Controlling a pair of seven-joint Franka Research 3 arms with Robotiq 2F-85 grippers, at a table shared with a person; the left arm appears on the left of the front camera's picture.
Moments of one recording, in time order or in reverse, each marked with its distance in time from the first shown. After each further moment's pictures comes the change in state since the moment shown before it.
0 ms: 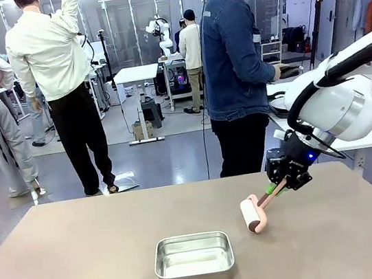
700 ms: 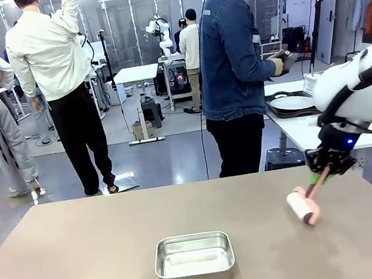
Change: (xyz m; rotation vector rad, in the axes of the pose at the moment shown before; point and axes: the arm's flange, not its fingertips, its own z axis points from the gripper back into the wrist) left arm 0.000 0.000 0.000 0.000 -0.001 0.000; right arm 0.001 -0.058 0.077 -0.317 -0.066 0.025
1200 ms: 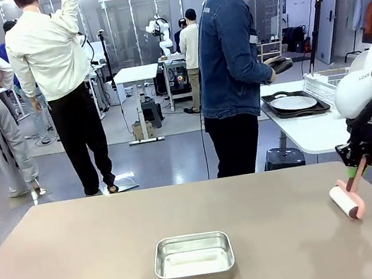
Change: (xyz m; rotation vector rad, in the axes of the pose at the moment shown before) left arm 0.000 0.000 0.000 0.000 0.000 0.000; right arm 0.001 -0.052 0.028 -0.222 -0.026 -0.055
